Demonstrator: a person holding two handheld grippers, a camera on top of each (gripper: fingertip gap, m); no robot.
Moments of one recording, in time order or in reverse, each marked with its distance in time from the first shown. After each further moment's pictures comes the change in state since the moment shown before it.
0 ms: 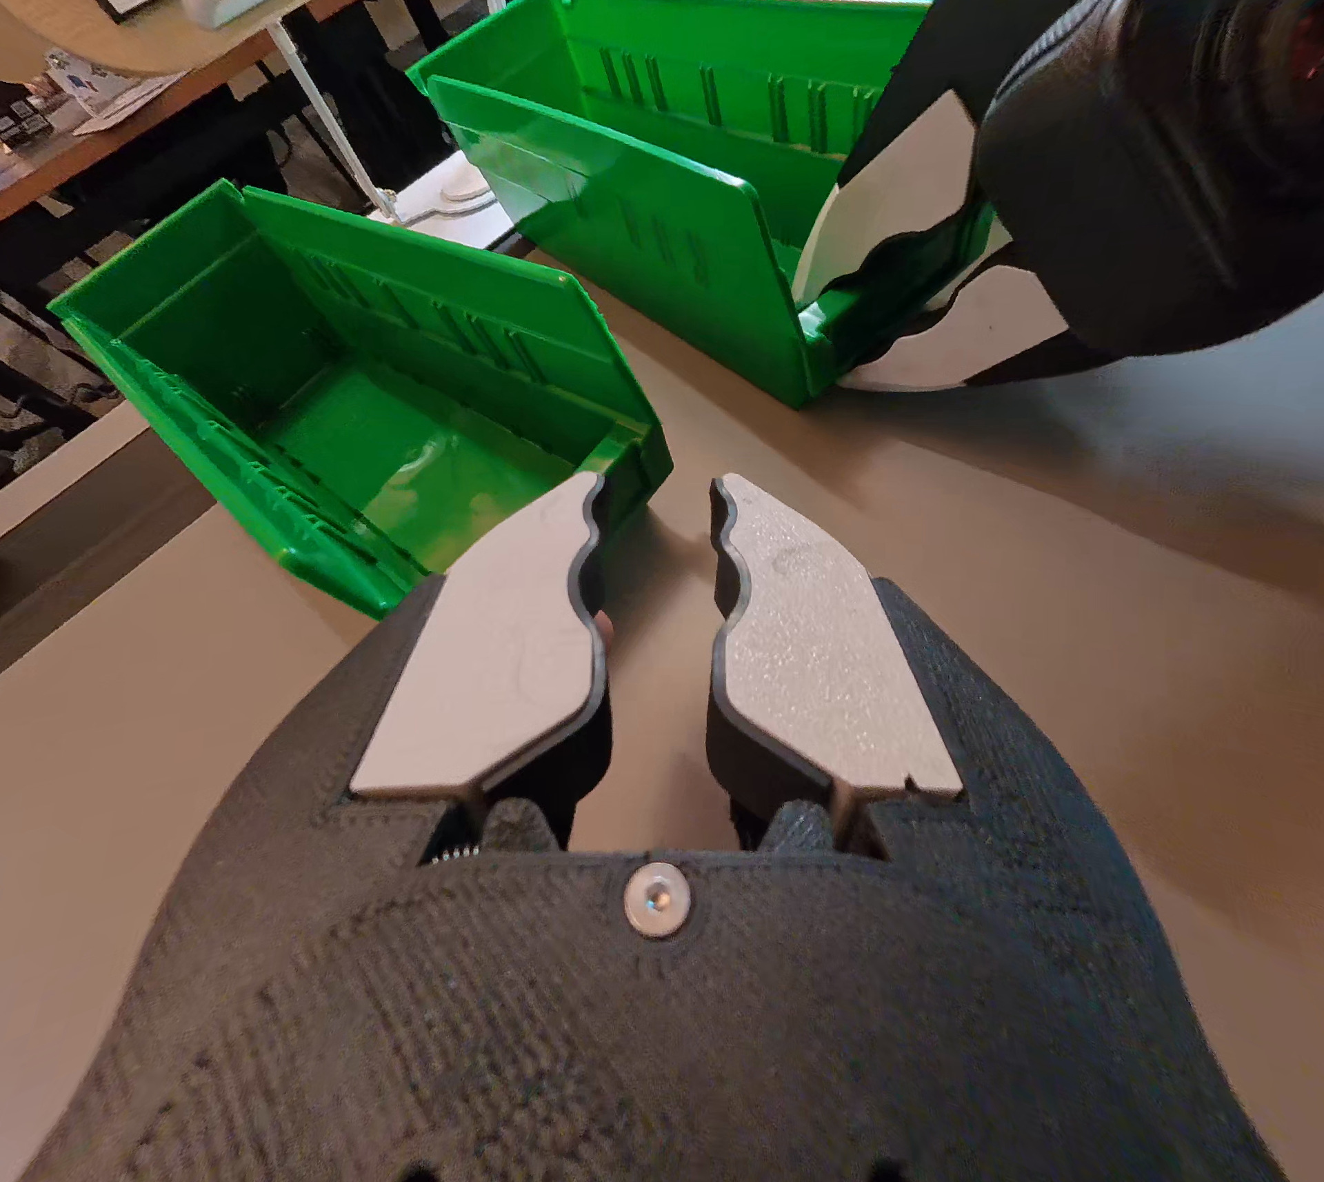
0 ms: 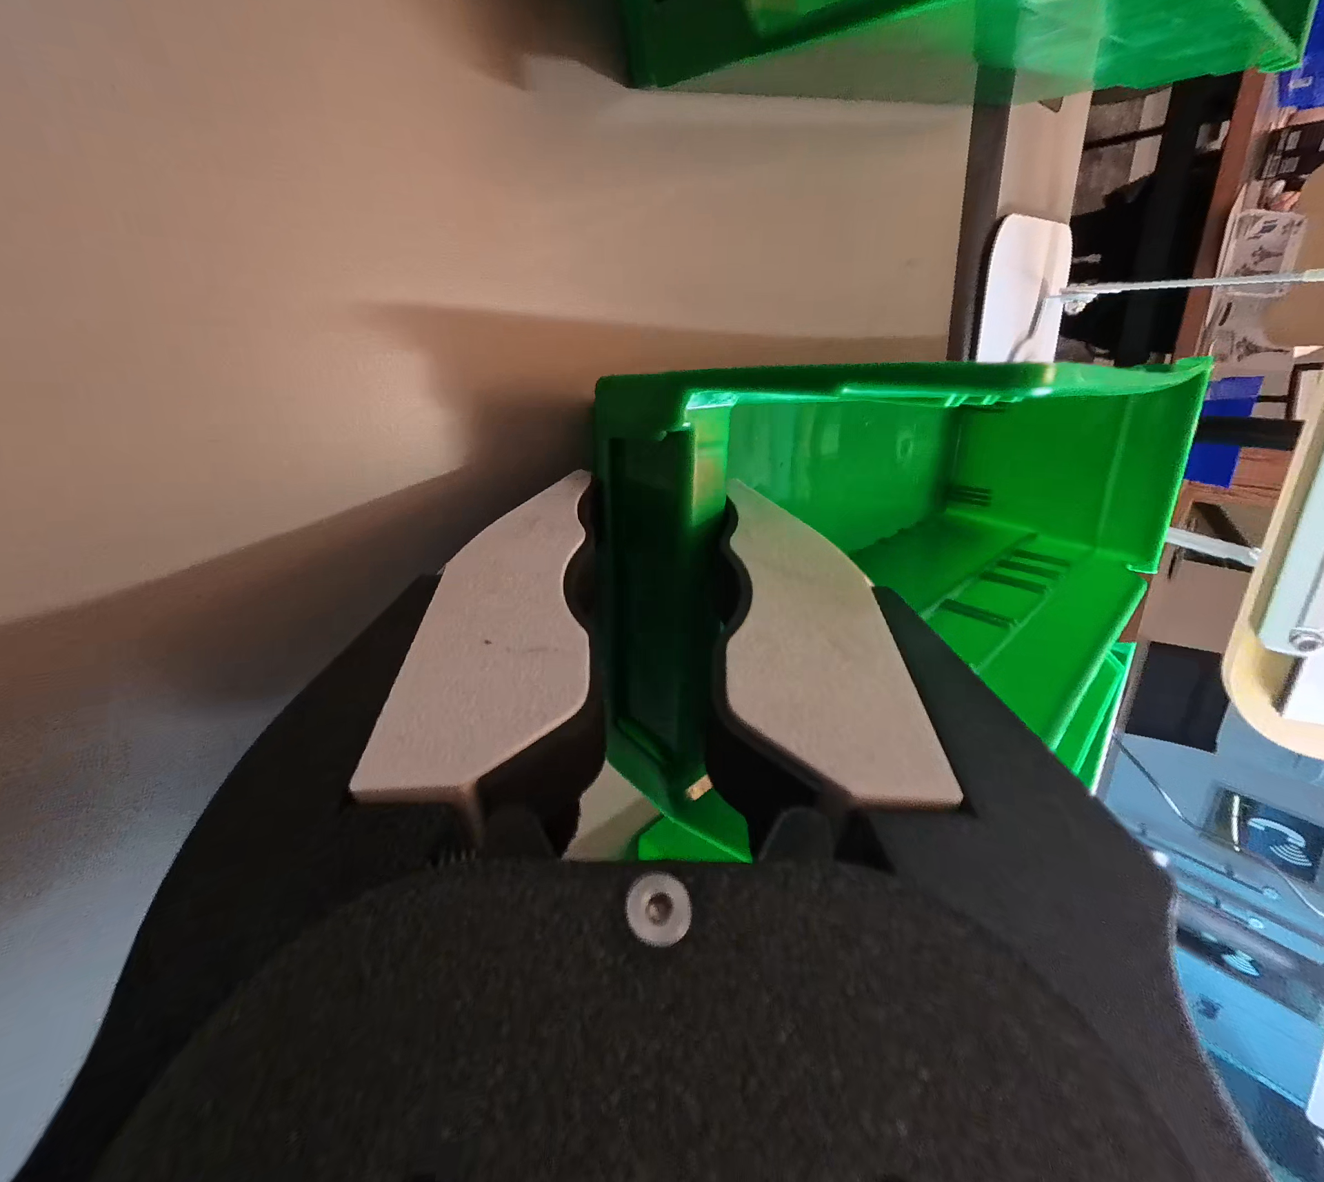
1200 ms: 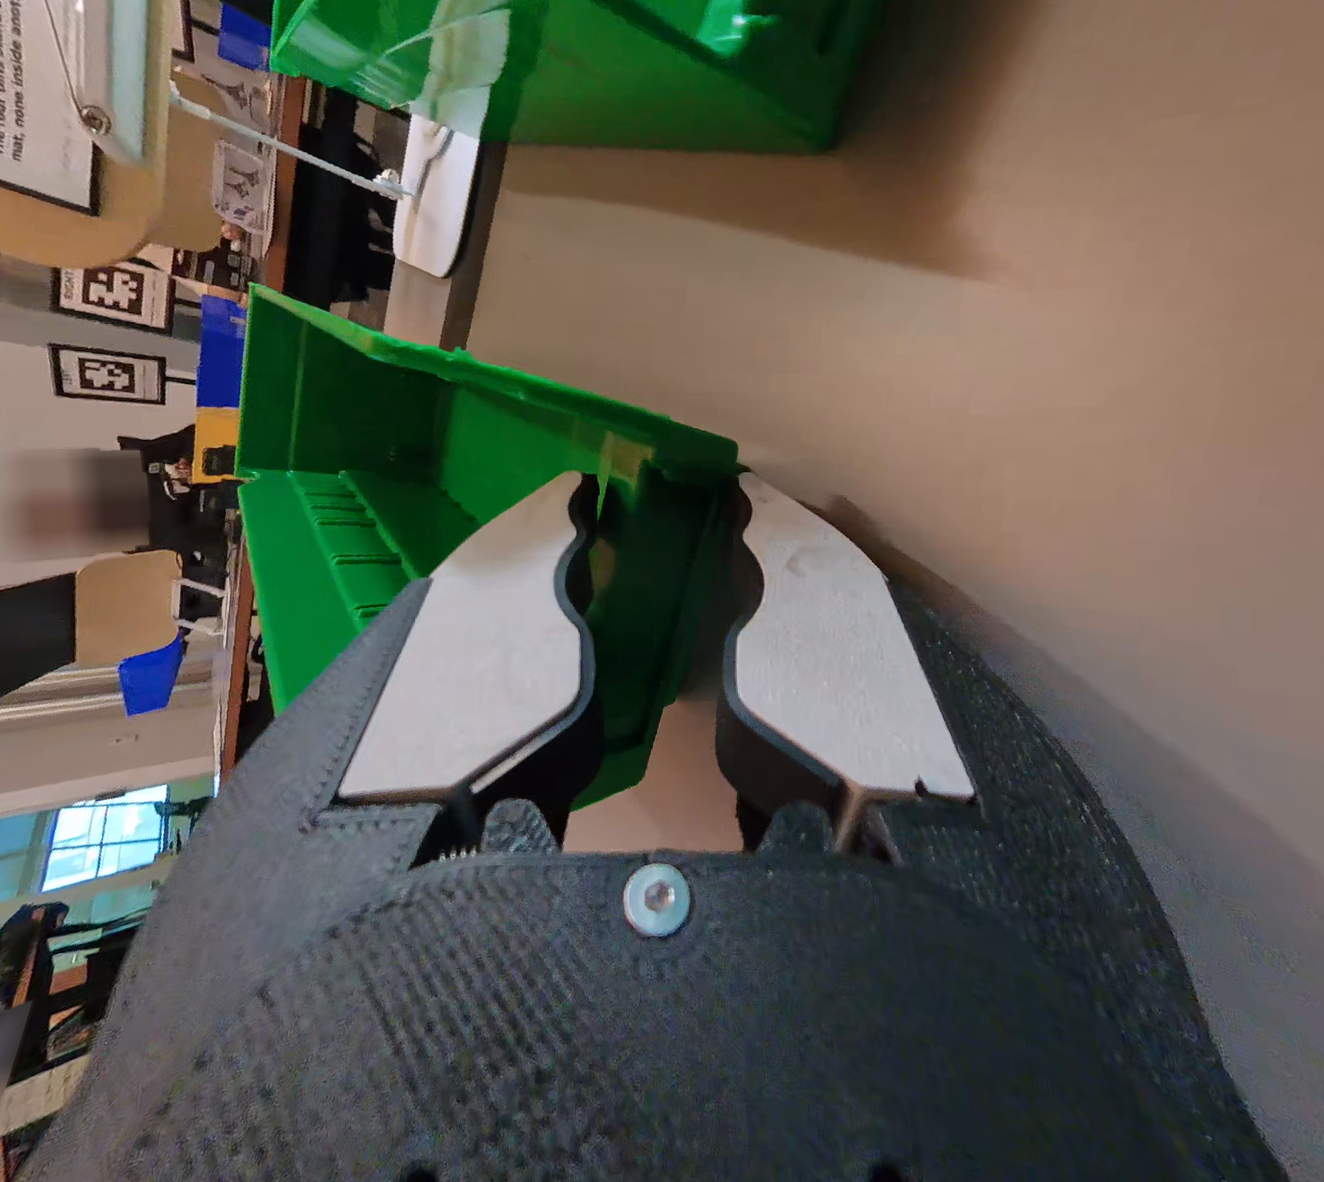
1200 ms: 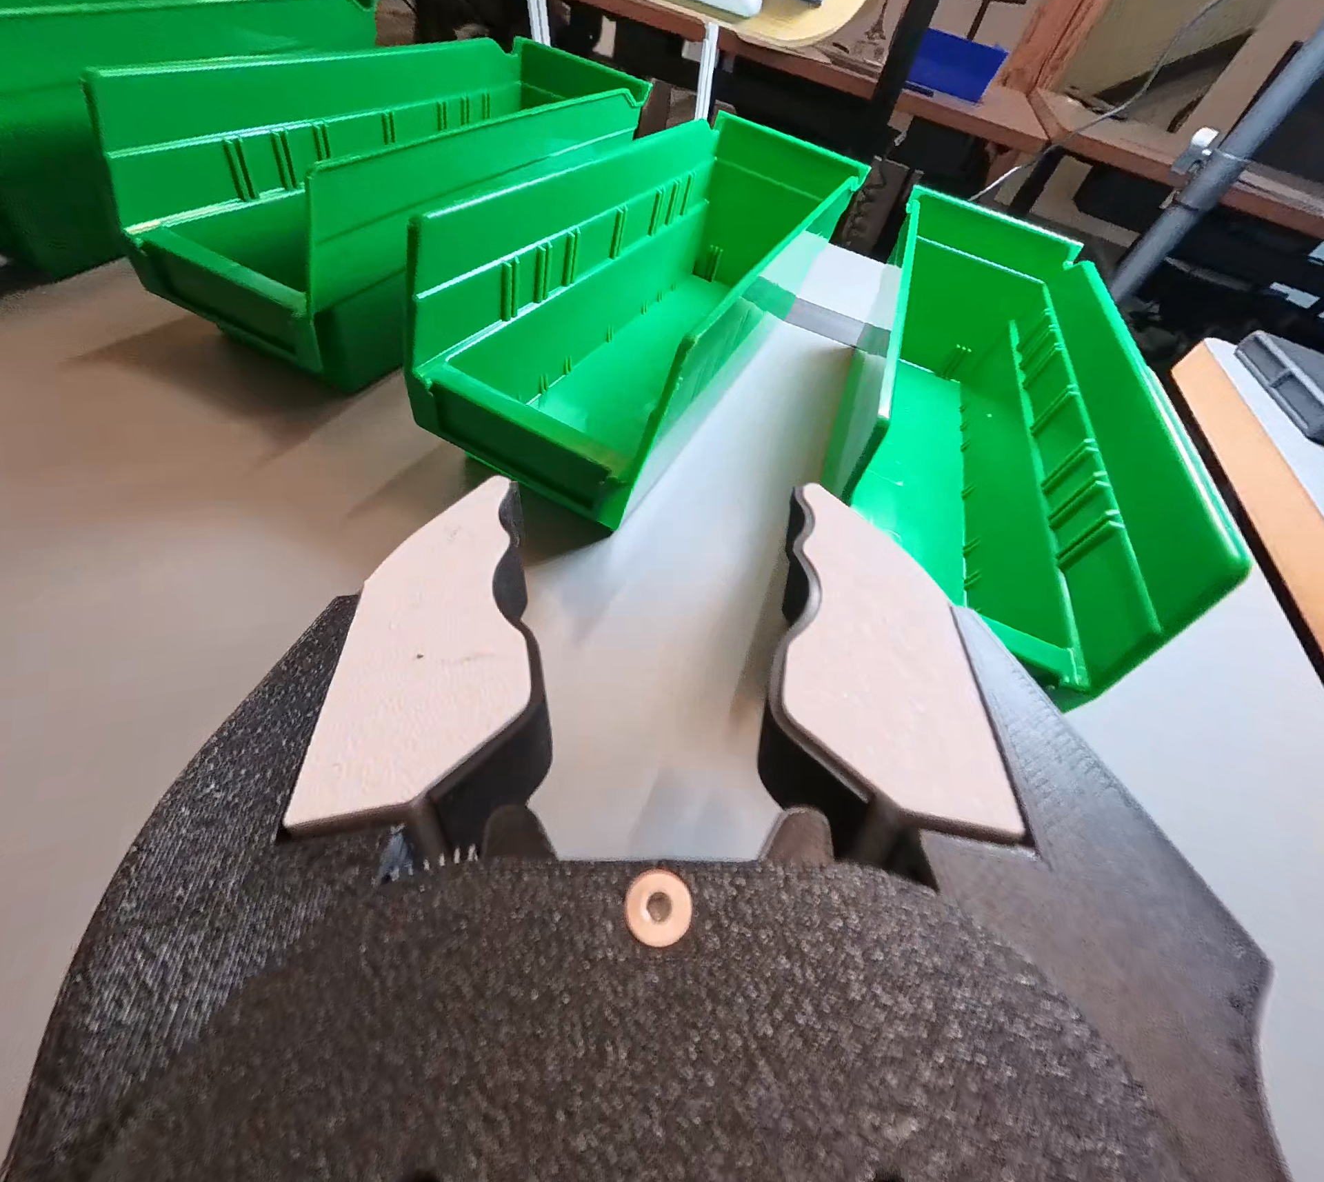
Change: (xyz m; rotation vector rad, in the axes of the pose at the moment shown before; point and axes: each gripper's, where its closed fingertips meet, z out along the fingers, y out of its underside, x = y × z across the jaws) left arm -0.006 0.035 0.037 -0.307 -0.149 0.614; right arm 0.019 0.205 -0.142 0.395 0.369 1.043
